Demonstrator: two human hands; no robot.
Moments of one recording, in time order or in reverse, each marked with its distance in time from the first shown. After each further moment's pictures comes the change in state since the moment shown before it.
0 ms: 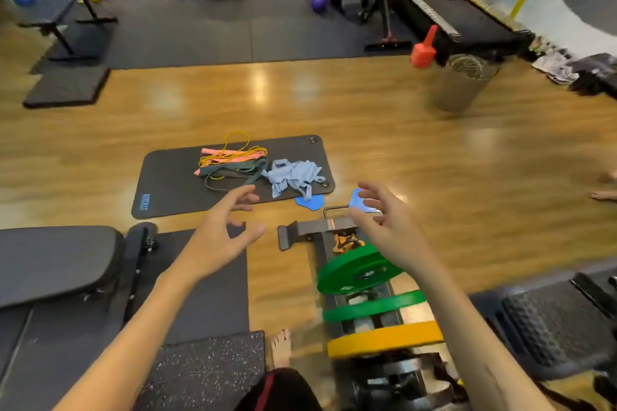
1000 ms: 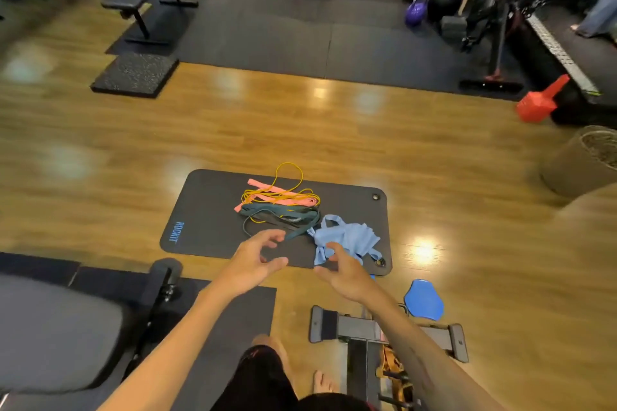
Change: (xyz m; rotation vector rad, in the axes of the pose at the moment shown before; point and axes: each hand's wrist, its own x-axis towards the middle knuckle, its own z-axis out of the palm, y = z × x) left_hand 0.374 -0.225 -0.132 -0.064 0.014 -0.426; right_hand 0.495 0.029 0.226 -0.176 -0.600 0.297
